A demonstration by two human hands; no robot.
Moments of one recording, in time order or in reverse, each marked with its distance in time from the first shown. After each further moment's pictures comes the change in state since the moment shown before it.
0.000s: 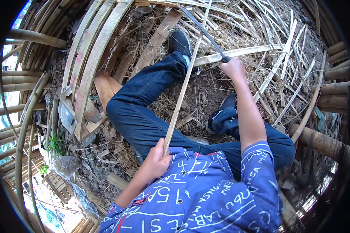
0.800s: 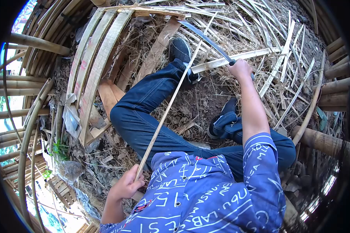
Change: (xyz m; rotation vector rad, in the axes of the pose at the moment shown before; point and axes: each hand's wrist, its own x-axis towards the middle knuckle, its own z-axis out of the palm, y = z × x) left_hand -0.084 -0.022 -0.074 -0.036 -0.119 -0.085; right_hand 0.032 0.018 -0.017 -0.203 0.012 0.057
